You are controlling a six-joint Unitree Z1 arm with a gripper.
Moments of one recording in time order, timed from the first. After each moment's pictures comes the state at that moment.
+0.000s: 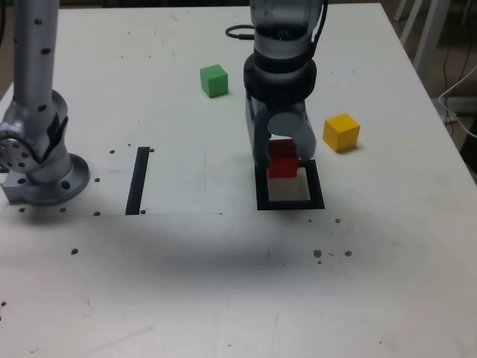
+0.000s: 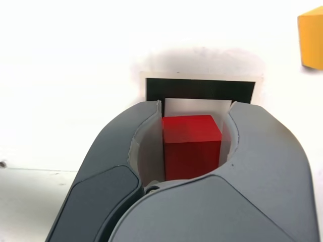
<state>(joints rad) -0.08 1.93 -1.36 1.01 0.14 -0.19</state>
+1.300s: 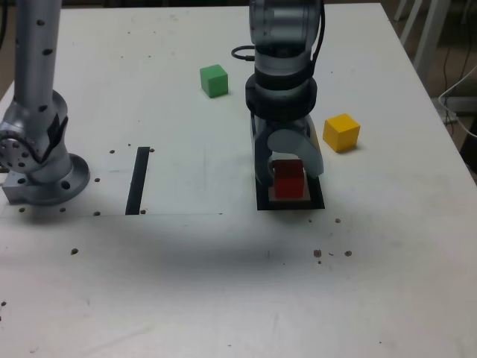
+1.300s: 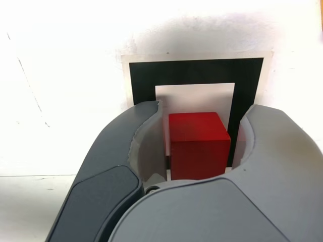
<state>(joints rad) -0.08 1.94 -1.29 0.90 0.07 -0.12</state>
